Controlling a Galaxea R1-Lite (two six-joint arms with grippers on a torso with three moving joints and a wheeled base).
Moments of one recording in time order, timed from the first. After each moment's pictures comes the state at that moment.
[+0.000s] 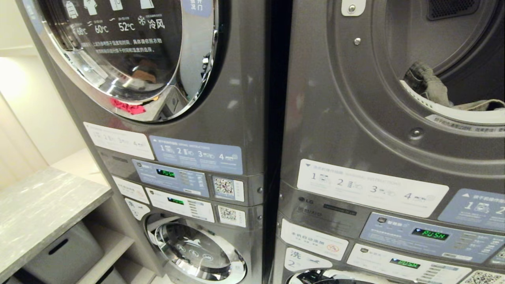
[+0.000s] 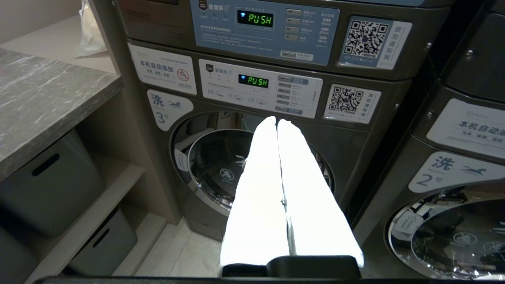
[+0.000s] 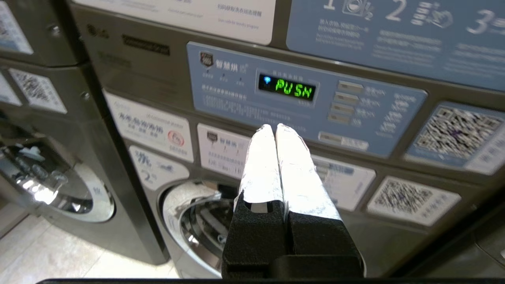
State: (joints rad) left arm 0.00 0.00 -0.01 0.03 0.01 0.00; right arm 0.00 0.00 -0.01 0.02 0.01 -0.06
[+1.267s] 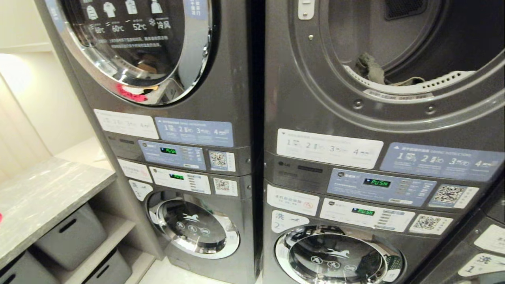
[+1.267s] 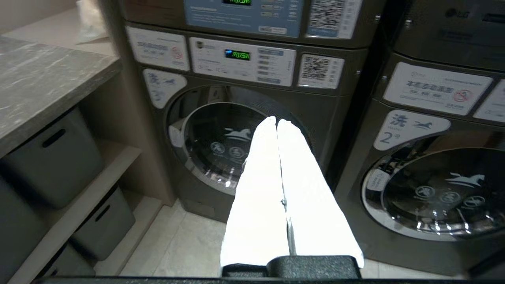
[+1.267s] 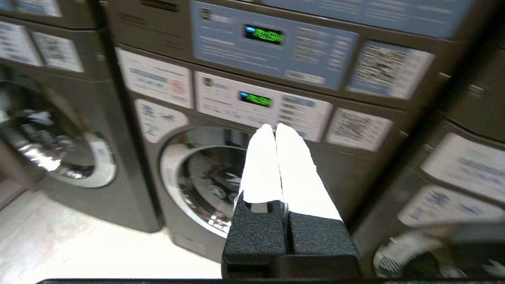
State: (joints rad) left arm 0.00 0.00 -0.01 0.02 0.01 0.00; right arm 0.00 0.00 0.00 0.01 0.02 -0.09
